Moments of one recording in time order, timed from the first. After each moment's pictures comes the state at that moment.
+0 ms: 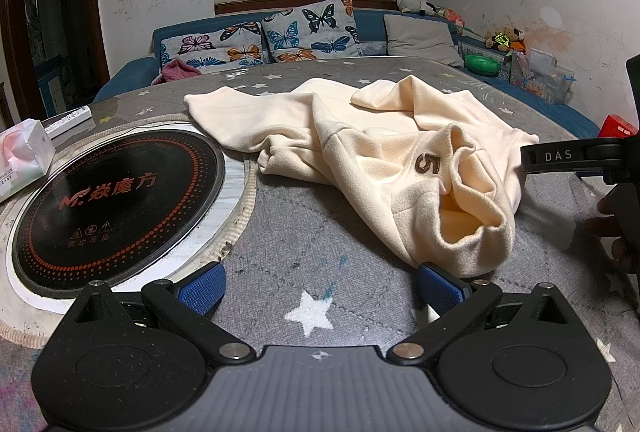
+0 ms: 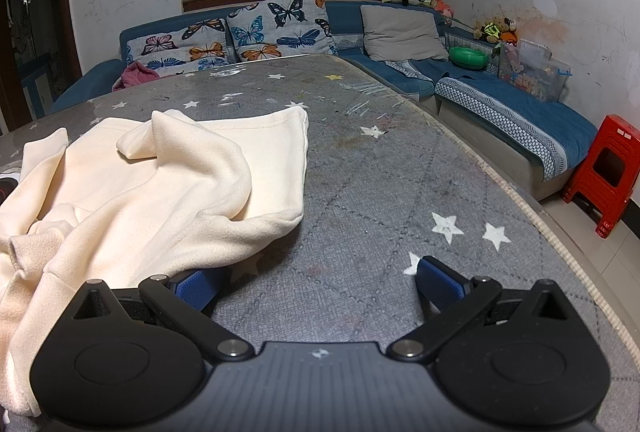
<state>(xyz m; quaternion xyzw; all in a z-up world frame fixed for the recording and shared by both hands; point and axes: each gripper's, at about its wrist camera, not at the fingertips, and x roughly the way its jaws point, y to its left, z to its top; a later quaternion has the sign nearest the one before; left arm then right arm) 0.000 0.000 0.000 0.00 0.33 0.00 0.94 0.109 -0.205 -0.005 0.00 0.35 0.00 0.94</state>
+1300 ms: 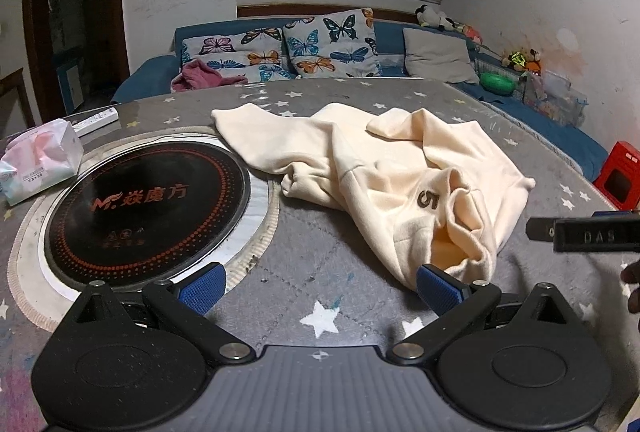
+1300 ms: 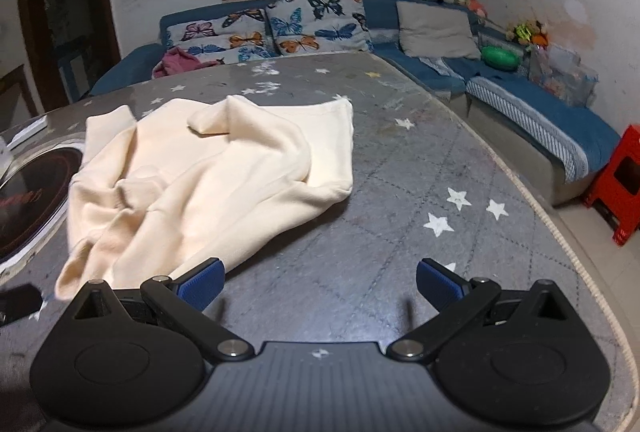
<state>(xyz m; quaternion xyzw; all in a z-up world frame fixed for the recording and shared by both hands) -0.016 0.005 0.033 -0.03 0.33 0.02 0.94 0.051 -0.189 0.024 -0.01 0.36 0.06 0.93</state>
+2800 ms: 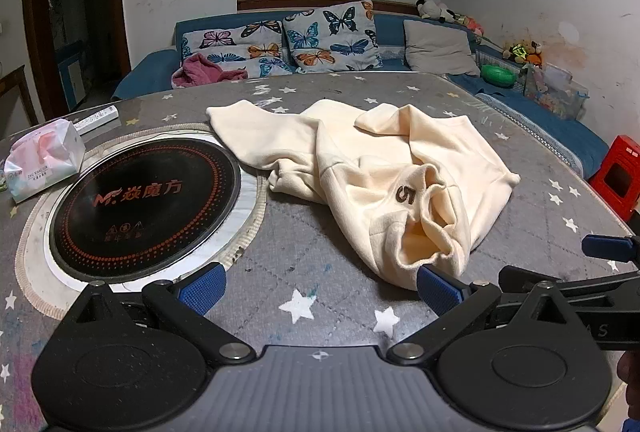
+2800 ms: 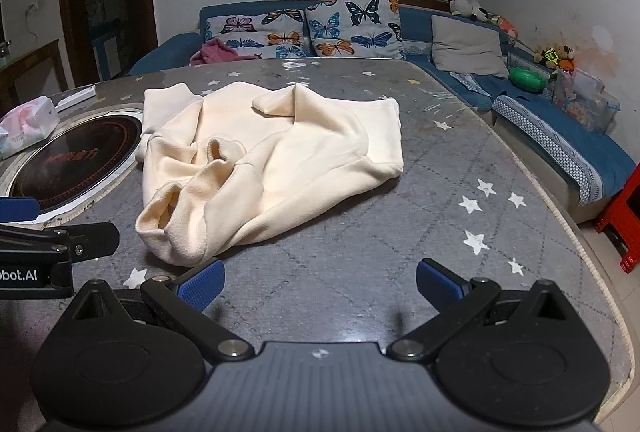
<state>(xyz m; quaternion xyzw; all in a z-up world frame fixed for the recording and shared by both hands) -0.022 -0.011 0.045 -0.02 0.34 0.03 0.94 -0.001 -0.163 0.031 -0.05 0.35 0.10 0.93</state>
